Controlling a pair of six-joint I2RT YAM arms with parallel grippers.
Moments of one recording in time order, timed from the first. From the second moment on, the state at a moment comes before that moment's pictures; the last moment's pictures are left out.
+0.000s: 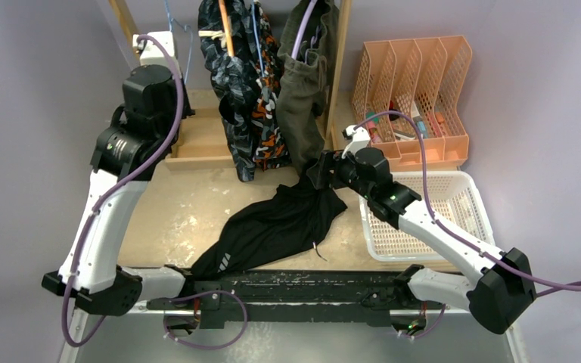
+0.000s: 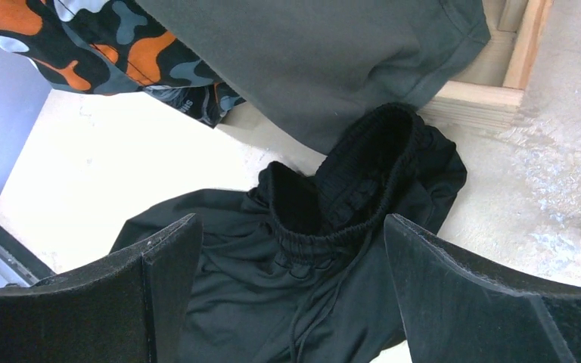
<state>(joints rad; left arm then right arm) -0.42 1.25 1.84 -0.83 -0.58 -0.12 0.62 1.13 0.81 -0.07 0.05 0.43</state>
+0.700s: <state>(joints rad) -0.33 1.41 1.97 -0.84 -0.49 -0.04 0.62 1.15 0.82 -0.08 0.03 0.42</state>
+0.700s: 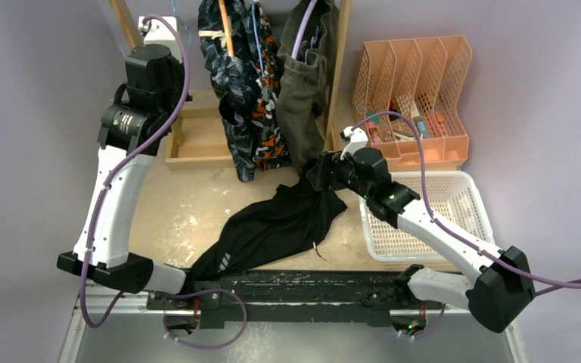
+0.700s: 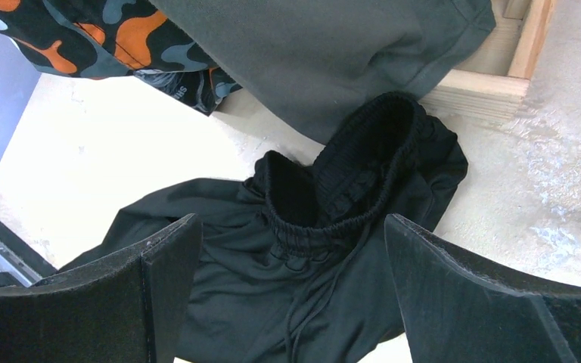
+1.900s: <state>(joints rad) -0.17 1.14 1.56 -0.85 -0.35 -0.15 0.62 1.28 0.84 -0.15 -0.06 0.35</state>
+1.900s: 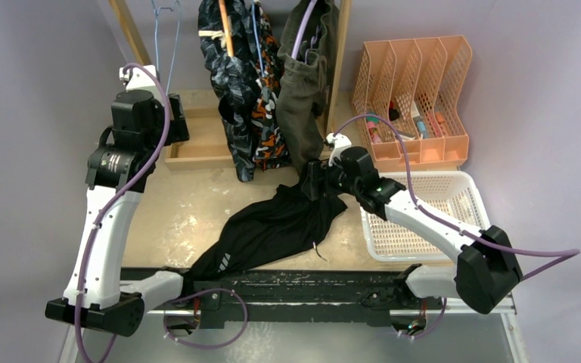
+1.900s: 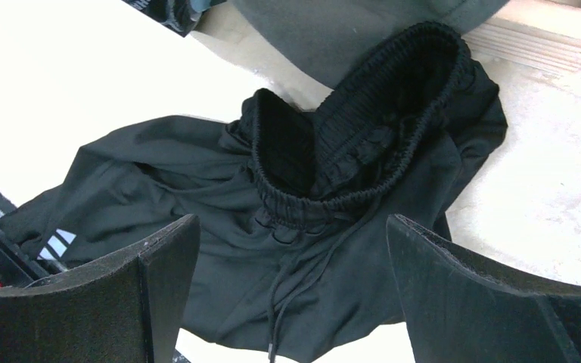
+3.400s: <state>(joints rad) -0.17 0.70 0.91 -0.70 -0.37 -0.49 0.98 1.76 0.91 -0.07 0.52 0.63</state>
